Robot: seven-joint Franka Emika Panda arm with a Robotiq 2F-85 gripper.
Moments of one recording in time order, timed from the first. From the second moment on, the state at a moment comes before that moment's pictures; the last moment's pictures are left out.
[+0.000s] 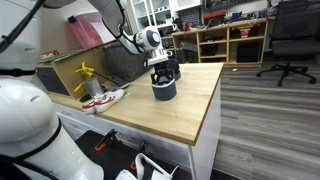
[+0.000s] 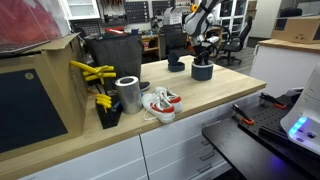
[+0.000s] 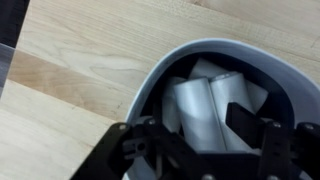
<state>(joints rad) 0.00 0.54 0.00 -1.86 -0.25 2.14 -0.15</state>
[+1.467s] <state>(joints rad) -0.03 0.28 0.04 -1.98 -0.11 2.16 -0.31</state>
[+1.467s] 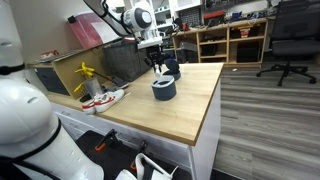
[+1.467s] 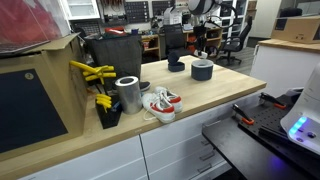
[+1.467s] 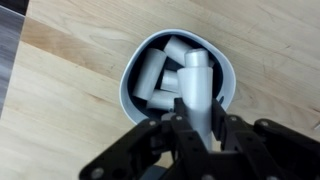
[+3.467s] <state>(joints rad) 0.11 0.41 0.14 -2.22 -0.06 2.28 -0.26</state>
